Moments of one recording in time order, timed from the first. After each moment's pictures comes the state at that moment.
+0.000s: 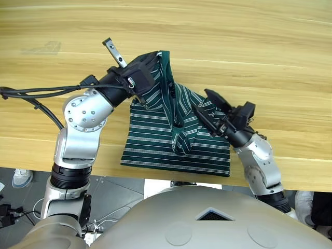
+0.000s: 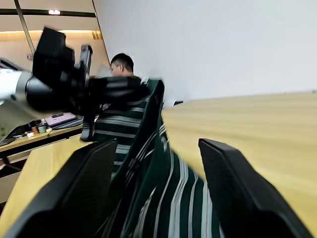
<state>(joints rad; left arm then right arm) -0.06 0.56 -0.14 -0.46 0.22 0.09 -0.58 0.28 -0.23 0.31 -0.26 0.46 -0.09 0.62</state>
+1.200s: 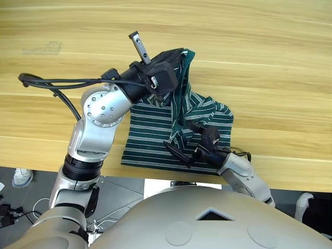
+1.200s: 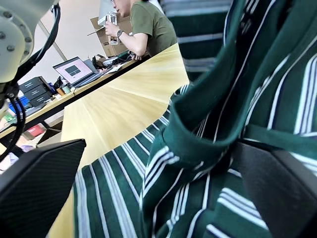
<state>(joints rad) -0.16 0.50 -0.26 -0.48 0.27 0.09 -0.58 0.41 -0.21 0.47 -0.38 0.35 0.19 0.52</state>
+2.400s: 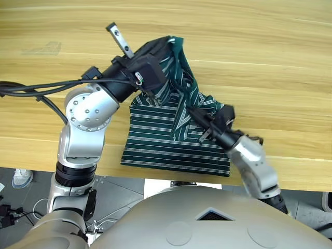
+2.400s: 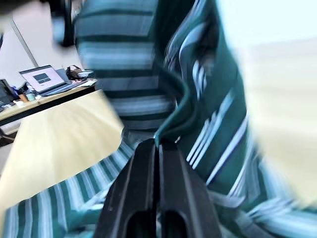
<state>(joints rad) -0.10 0.53 -0.12 -0.51 0.27 0.10 -0.55 0.20 -0.25 0.27 -0.35 0.35 0.15 0.54</state>
